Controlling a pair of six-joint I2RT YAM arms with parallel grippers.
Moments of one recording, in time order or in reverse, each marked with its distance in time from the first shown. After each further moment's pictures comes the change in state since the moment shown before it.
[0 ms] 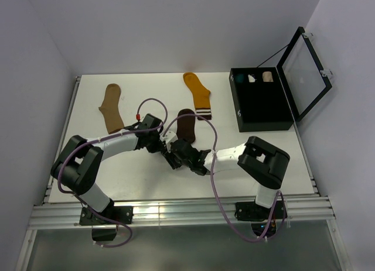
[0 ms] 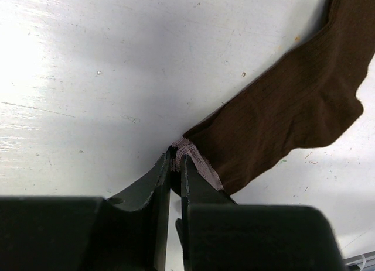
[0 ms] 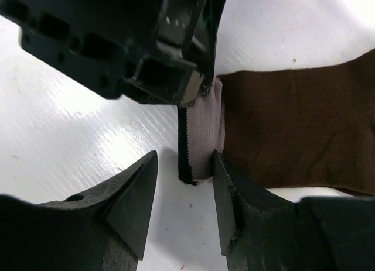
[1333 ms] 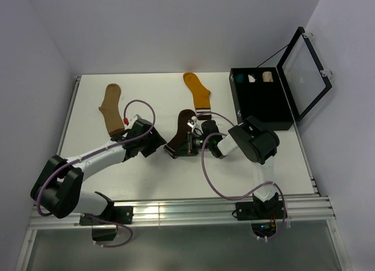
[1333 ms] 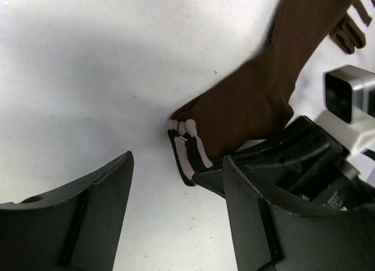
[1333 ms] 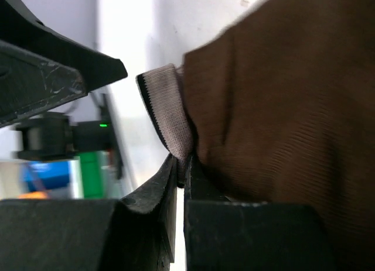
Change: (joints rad) left arm 0.001 -0.254 -0.163 0.087 -0.058 -0.167; right arm -0.455 0.255 -0.068 0.422 -0.941 0.693
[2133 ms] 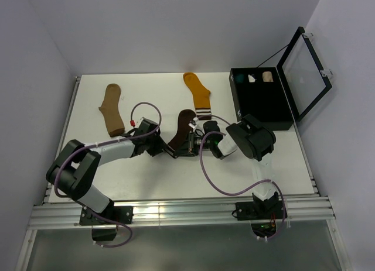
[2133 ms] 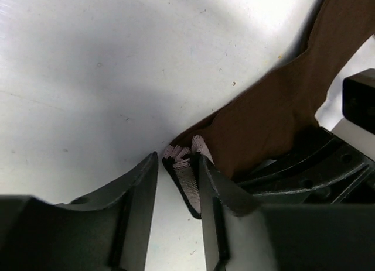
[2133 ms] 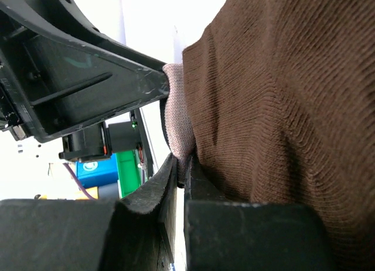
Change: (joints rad) left arm 0.000 0.192 0.024 0.098 0.058 -0.020; right arm -0.039 0.088 -0.005 0.150 -0.093 0.205
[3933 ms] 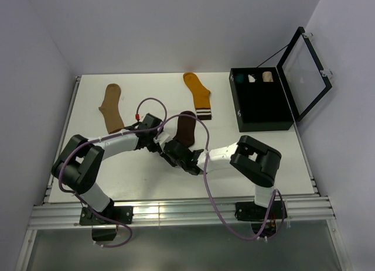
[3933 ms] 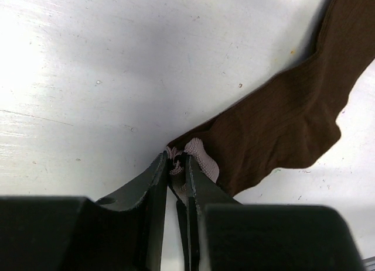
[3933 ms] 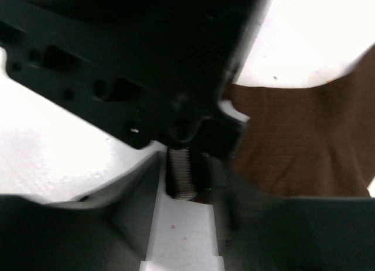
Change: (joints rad) left arm 0.000 0.071 0.137 -0.158 -0.014 0.161; right arm 0.526 -0.261 0.164 -0.636 1.157 -0.997
